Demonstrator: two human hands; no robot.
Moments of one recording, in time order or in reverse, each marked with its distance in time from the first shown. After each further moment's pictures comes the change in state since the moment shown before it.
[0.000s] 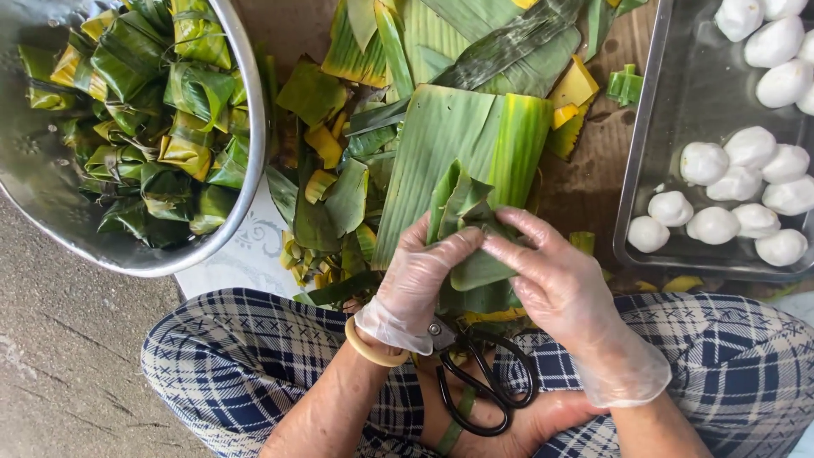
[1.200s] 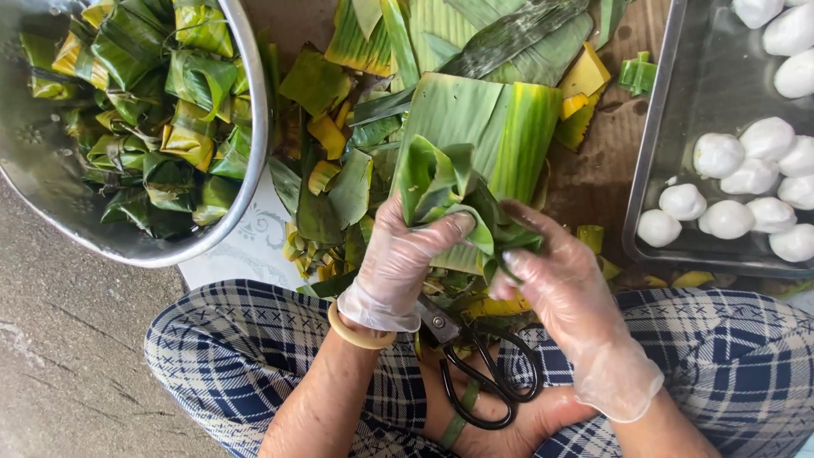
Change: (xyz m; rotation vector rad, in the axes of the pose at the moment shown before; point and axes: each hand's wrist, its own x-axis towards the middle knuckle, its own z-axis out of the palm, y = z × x) left_hand -0.004 0.025 -0.011 0.033 -0.164 0.136; right_hand 0.001 -0.015 0.006 1.533 0.033 0.729
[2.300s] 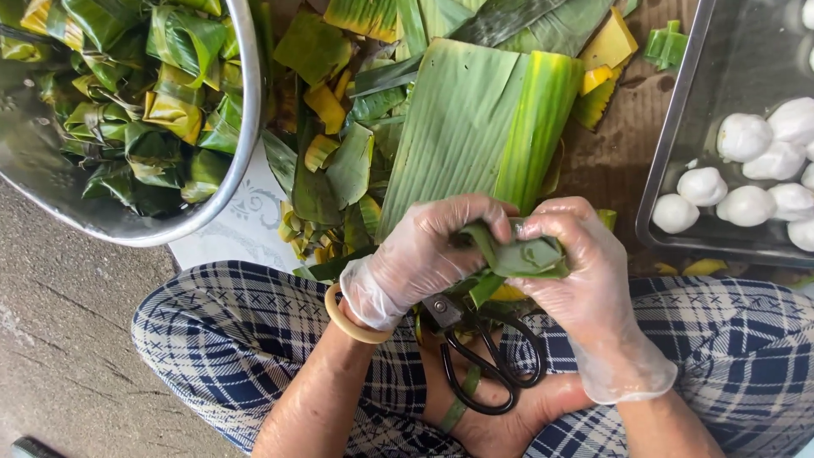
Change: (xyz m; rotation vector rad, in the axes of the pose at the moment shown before) left_hand 0.001 0.006 -0.003 0.728 -0.343 0.124; right_hand -0.006 0.006 0.001 -1.188 0.172 -0.412
